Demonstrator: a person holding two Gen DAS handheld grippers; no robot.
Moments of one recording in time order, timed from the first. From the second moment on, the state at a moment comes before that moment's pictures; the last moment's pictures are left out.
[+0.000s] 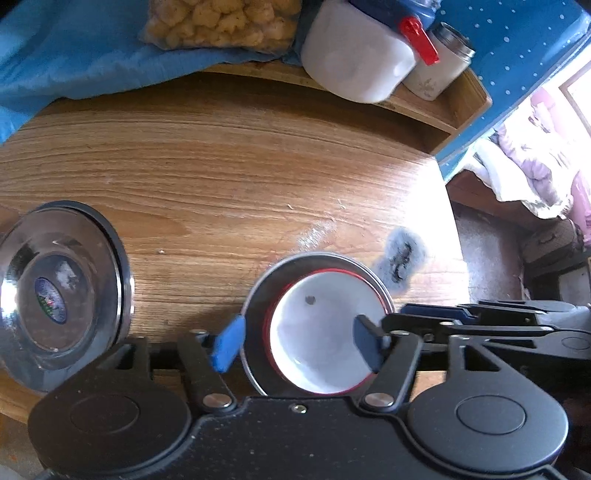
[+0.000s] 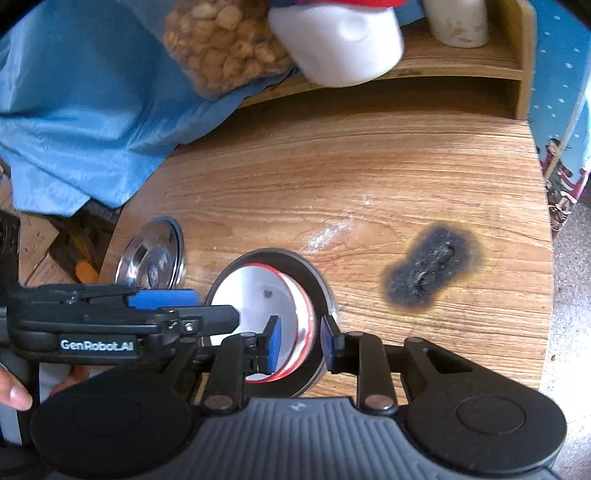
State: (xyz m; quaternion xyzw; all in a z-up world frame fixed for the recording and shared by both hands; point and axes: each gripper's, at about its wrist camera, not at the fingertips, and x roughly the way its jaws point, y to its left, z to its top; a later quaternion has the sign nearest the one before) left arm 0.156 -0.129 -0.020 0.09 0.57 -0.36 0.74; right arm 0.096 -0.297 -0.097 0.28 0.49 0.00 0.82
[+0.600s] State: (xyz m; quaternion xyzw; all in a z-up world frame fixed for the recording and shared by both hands) left arm 0.159 -0.130 -0.016 0.14 0.51 -0.19 0.83; right arm 0.074 -0.314 -0.097 0.27 0.49 -0.05 0.83
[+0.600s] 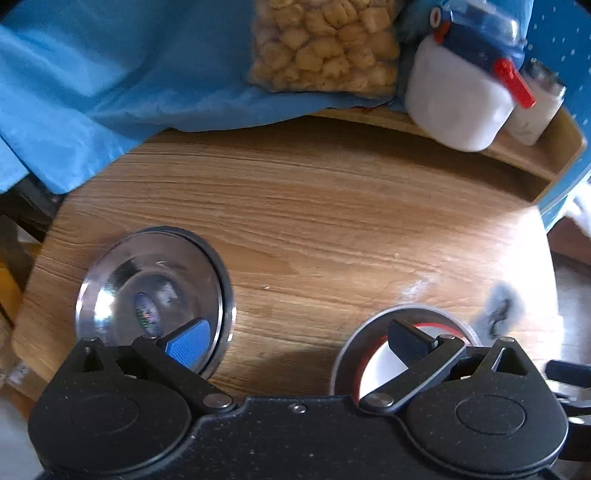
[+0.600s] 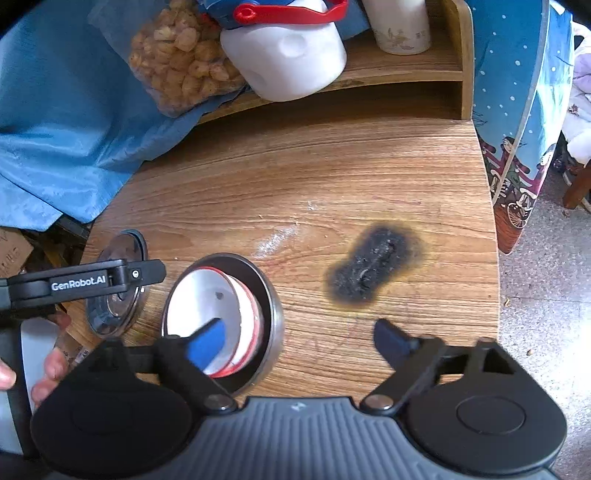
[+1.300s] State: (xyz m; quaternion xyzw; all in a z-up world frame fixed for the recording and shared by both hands) left arm 0.117 -0.090 -0.025 0.10 0.52 -0.09 0.84; right arm 0.053 -0.326 -0.113 0.21 0.50 -0.09 0.84
